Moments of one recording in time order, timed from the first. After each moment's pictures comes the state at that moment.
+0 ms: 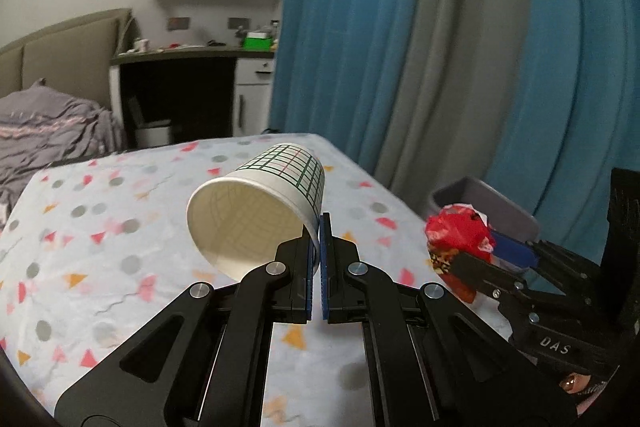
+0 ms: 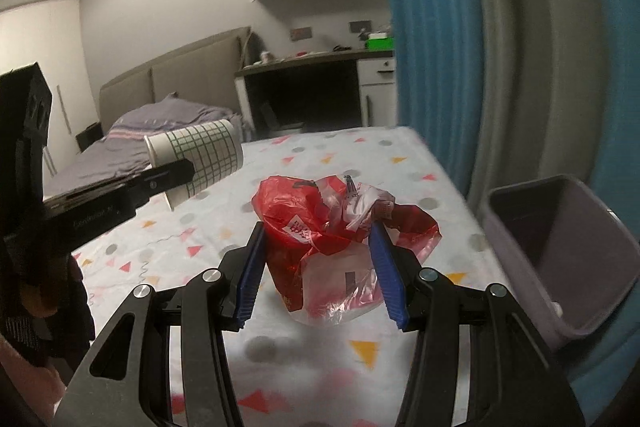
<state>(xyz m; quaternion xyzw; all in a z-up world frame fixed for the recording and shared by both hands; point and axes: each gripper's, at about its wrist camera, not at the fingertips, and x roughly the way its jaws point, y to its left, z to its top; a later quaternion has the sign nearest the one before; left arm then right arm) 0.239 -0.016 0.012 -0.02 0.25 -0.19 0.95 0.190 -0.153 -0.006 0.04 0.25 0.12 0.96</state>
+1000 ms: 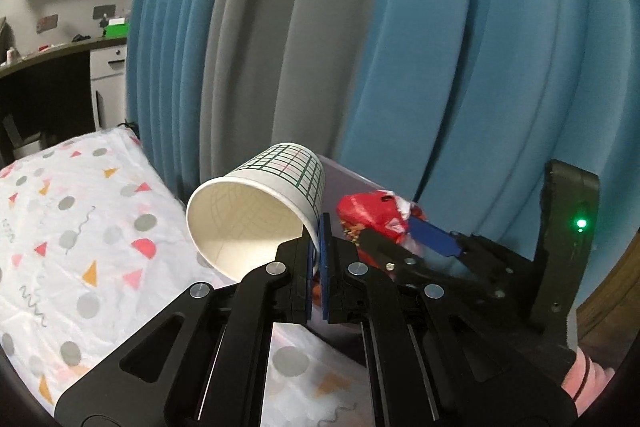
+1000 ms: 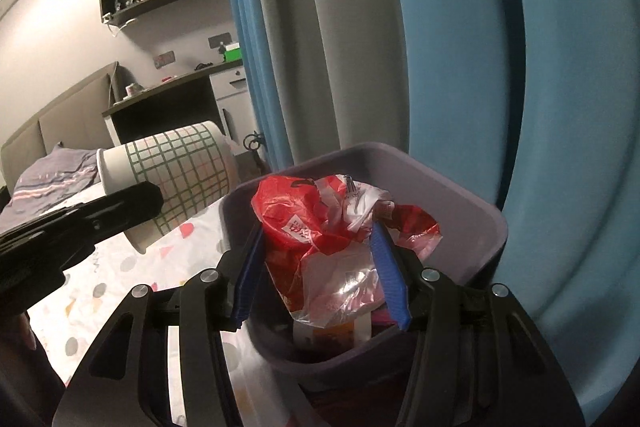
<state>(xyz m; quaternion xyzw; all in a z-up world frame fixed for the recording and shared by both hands) 0.257 -0.265 -0.025 0.00 0.27 -0.38 0.88 0.197 -0.354 -0.044 0.10 0.25 -0.08 0.96</state>
